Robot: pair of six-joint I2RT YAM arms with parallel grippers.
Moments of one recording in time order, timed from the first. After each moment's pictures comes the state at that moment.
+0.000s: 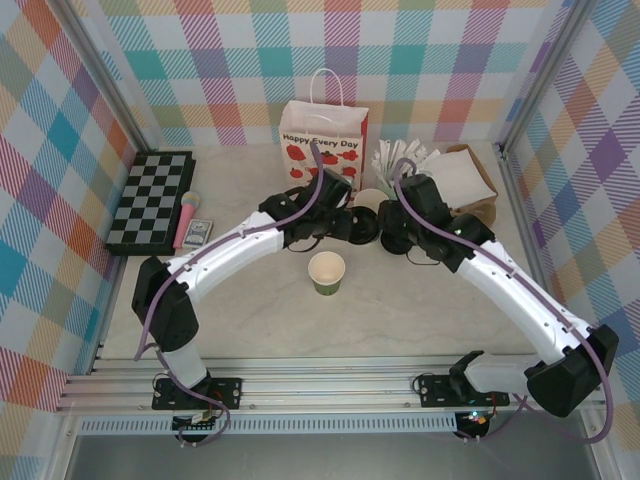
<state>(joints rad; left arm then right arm) -0.81 1.73 1.58 -0.67 -0.09 -0.45 0.62 1.24 1.26 -0.77 0.30 0.63</state>
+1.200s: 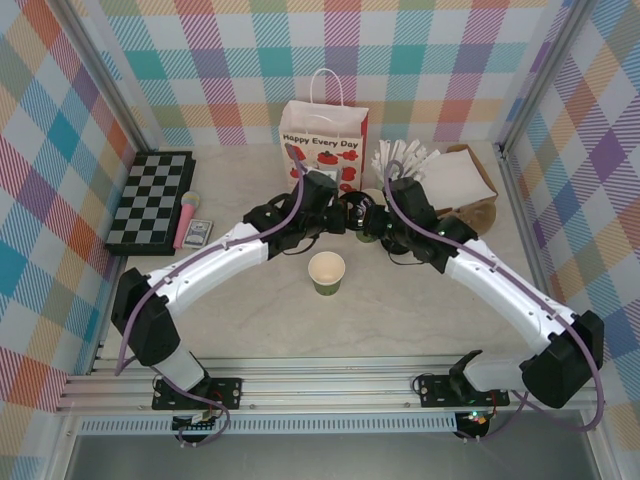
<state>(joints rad) -0.81 1.61 1.45 -0.47 -0.15 -0.55 0.64 1.28 1.18 -0.58 0.12 0.67</state>
